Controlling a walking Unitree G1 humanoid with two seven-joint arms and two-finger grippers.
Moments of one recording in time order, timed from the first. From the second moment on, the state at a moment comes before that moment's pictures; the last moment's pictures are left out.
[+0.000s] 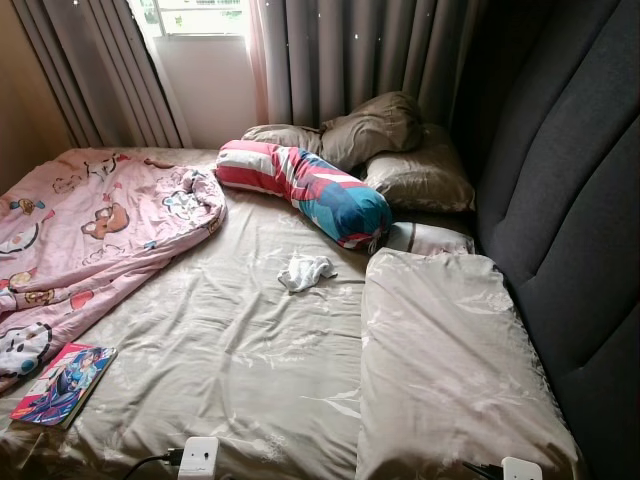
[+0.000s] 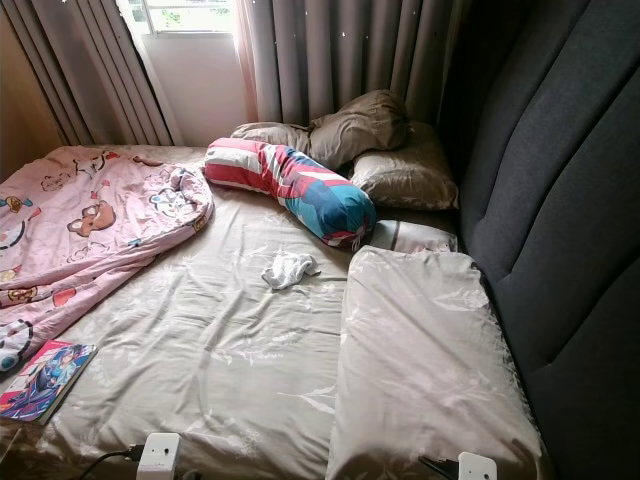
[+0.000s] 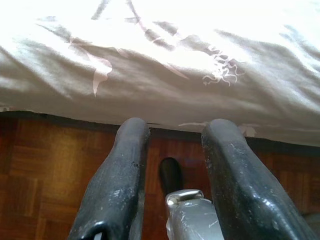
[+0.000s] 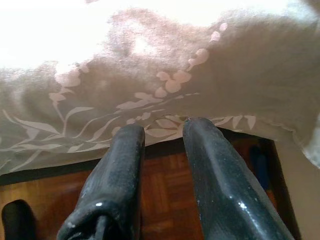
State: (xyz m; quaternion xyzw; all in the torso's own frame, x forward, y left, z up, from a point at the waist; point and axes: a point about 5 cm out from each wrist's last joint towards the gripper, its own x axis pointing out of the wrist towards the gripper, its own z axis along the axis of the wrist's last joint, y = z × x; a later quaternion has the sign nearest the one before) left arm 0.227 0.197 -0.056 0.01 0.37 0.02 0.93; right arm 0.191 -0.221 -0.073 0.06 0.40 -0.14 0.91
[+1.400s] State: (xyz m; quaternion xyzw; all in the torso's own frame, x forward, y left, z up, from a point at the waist) left arm 0.228 0.197 -0.056 0.01 0.38 0.03 0.93; right arm 0.190 -0.221 -0.073 0.04 0.40 -0.13 0.91
